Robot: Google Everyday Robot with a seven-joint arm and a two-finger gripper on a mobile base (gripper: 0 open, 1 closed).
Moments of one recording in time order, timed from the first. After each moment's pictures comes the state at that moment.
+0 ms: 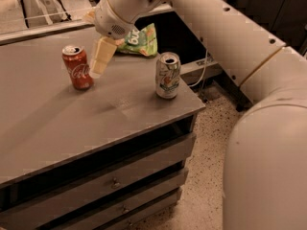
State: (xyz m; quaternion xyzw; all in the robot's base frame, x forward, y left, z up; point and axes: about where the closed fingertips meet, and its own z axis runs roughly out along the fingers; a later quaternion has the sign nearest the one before) arm 0.643 0.157 0.942 -0.75 0.53 0.17 0.35
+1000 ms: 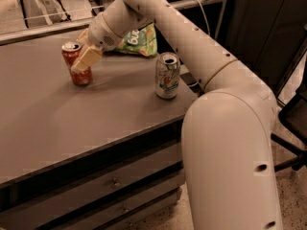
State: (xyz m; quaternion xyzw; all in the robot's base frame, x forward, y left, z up) arm 0.674 0.204 0.897 -0.72 0.53 0.29 0.34
